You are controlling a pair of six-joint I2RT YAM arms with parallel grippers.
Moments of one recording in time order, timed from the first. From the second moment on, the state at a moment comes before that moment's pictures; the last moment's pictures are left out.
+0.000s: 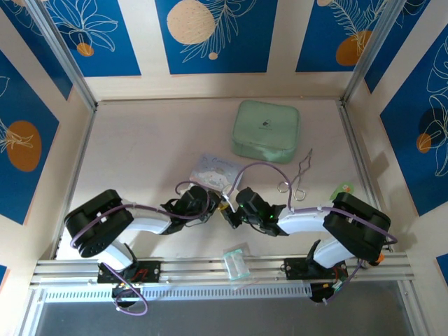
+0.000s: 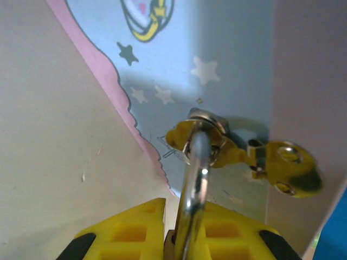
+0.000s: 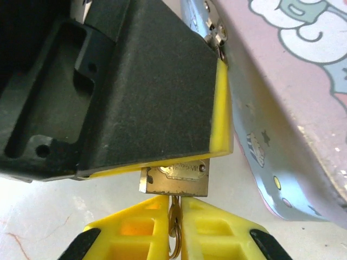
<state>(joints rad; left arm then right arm) -0.92 1.56 0.47 0.48 -0.06 -1.62 0.96 1.45 0.45 0.32 -0.02 0.17</state>
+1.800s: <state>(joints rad) -0.89 1.49 0.55 0.13 0.02 -1.30 0.72 1.42 0.44 0.26 -0.25 0.58</state>
